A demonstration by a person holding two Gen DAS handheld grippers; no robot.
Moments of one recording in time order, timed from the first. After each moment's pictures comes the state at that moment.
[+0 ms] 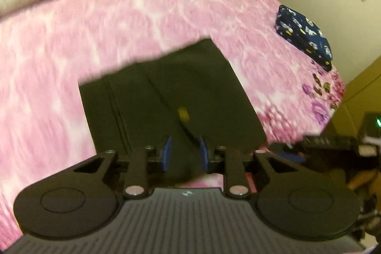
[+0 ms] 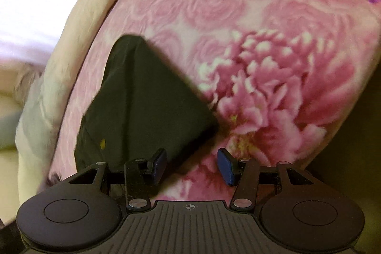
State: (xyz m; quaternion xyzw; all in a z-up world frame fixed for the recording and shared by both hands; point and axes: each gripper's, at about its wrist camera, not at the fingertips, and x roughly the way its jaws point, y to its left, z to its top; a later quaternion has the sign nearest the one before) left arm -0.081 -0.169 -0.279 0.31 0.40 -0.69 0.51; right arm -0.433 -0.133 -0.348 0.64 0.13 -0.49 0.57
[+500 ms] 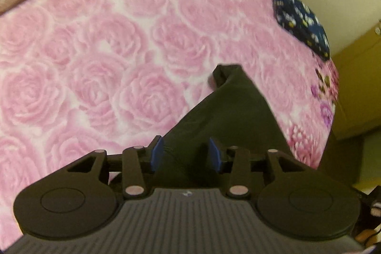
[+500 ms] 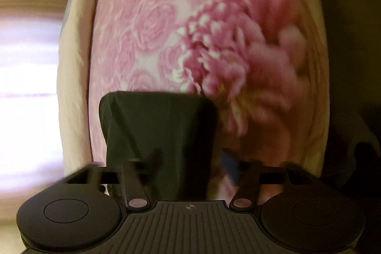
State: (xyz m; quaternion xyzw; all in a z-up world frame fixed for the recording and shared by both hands) left arm -0.026 -0.350 -0.344 0.37 0.45 -0.73 0.36; right arm -0.399 -0.082 -0.369 0.72 -0.13 -0.56 0.39
